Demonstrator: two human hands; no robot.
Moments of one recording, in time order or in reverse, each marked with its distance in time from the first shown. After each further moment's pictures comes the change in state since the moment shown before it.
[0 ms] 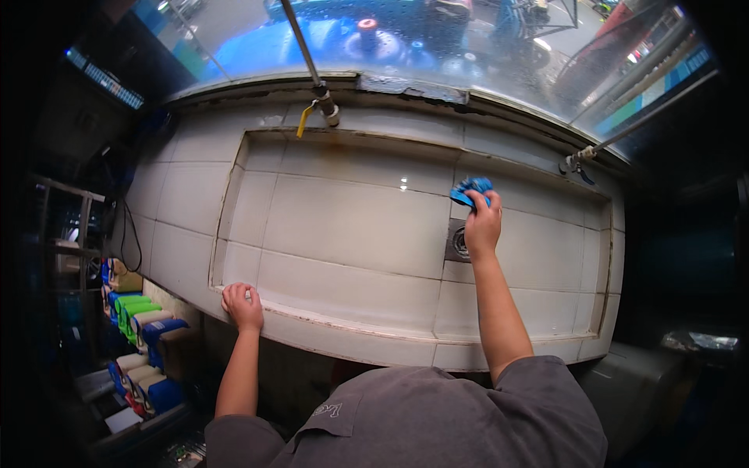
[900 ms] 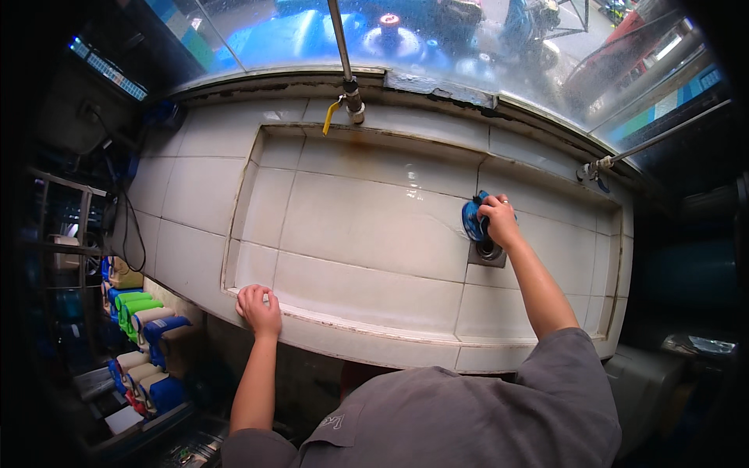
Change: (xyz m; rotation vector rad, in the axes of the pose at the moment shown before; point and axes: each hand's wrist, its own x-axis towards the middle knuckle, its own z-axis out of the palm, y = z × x) left_hand 0.002 0.004 -0.006 -0.031 -0.046 -0.011; right_hand 0.029 0.036 0.026 -0.118 -0.532 -0.417
